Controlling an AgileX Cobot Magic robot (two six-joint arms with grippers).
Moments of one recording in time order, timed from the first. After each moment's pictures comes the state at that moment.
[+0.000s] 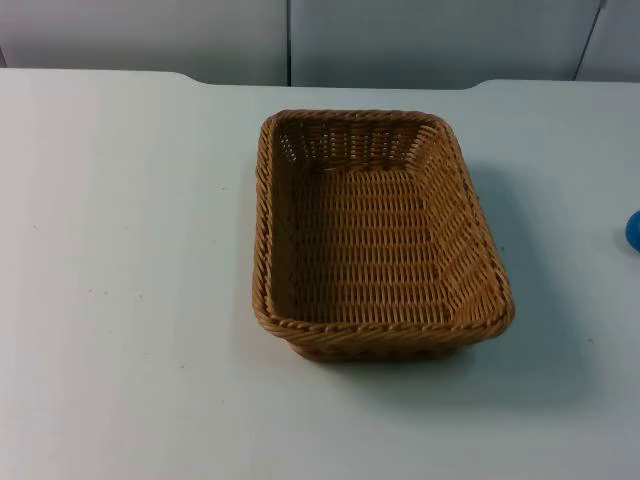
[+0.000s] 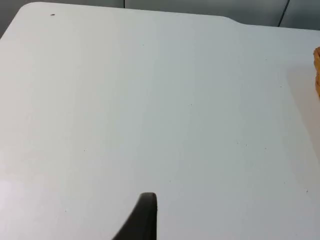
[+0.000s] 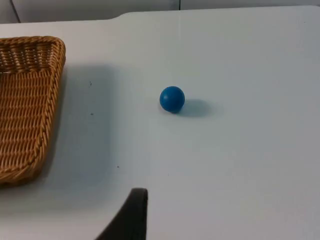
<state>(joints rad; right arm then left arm) -0.02 0.00 -0.51 -0.06 1.09 0.02 0.02 0.00 -0.51 -0.01 1.09 -0.08</state>
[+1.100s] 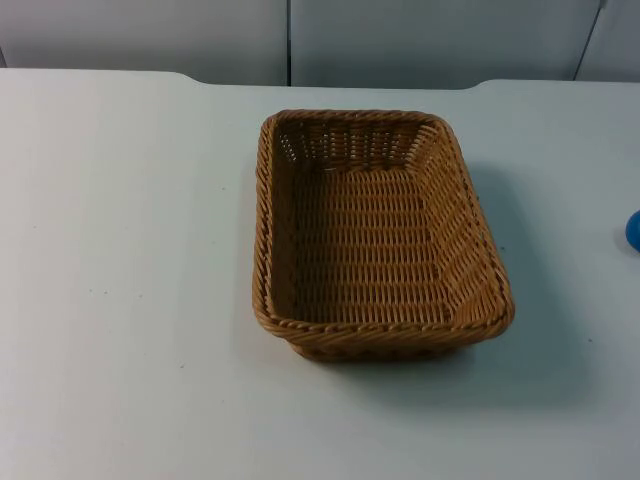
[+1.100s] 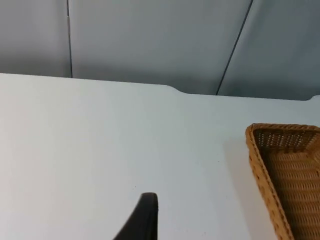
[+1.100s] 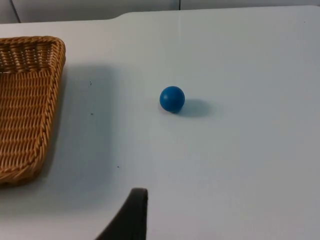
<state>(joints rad) -0.02 0.00 -0.51 -0.06 1.09 0.02 0.02 0.48 -0.81 -0.20 0.85 0.02</state>
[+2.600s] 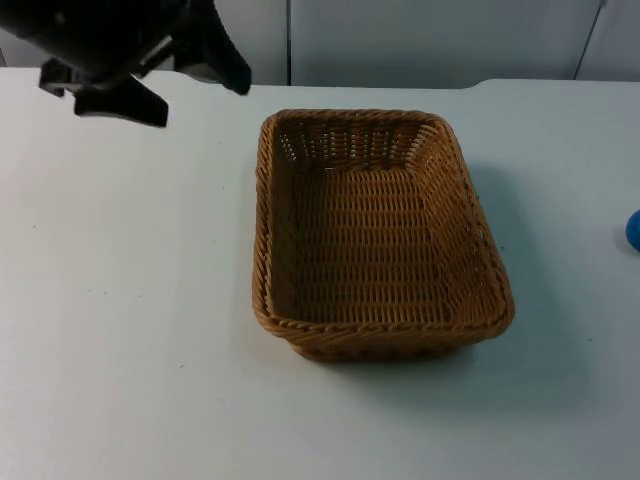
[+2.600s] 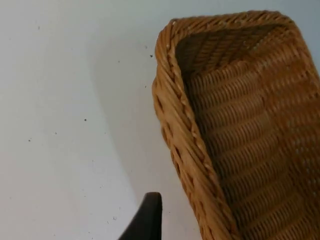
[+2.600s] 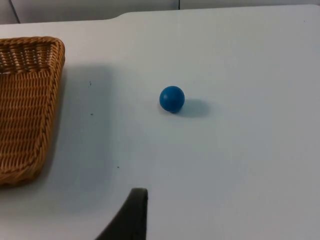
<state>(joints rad) -0.02 0.00 -0.51 -0.06 1.09 0.02 -0.16 1.96 -1.29 -1.03 0.67 0.77</state>
